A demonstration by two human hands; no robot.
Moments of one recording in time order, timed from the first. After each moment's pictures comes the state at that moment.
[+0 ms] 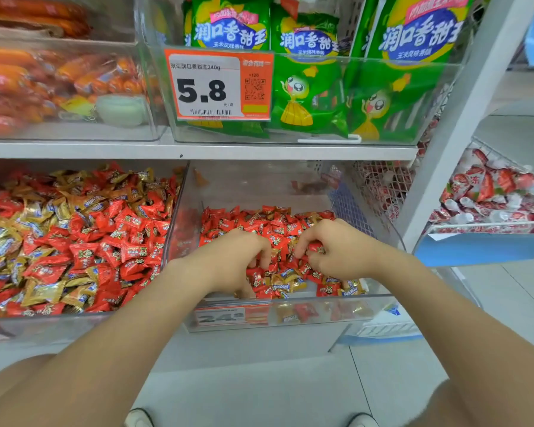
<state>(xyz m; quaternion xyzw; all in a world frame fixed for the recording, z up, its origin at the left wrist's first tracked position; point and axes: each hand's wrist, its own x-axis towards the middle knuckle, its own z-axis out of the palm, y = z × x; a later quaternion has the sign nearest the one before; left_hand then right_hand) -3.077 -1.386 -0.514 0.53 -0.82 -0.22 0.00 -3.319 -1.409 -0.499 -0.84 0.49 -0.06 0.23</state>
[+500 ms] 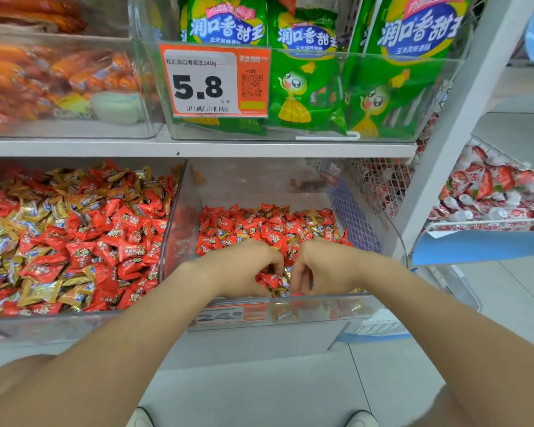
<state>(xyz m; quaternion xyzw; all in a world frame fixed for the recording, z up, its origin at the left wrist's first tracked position) -3.090 -1.395 -0.539 0.43 -0.88 -0.18 0.00 -3.307 -1.404 -0.518 -0.86 0.42 0.09 0.29</state>
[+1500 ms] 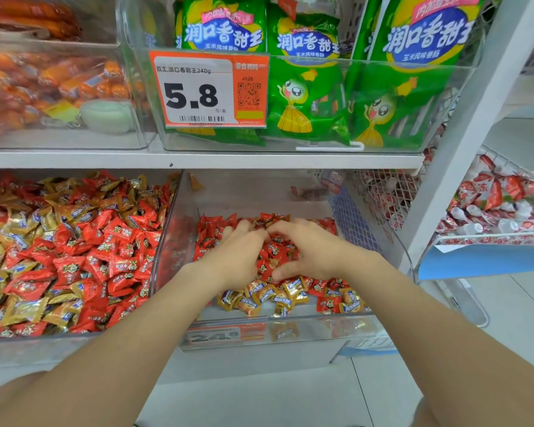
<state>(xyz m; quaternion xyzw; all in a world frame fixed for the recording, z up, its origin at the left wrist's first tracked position) -3.095 -1.417 -0.533 0.61 -0.77 -0.17 0.03 -3.292 -1.451 -0.526 -0.85 0.47 -0.04 0.22</state>
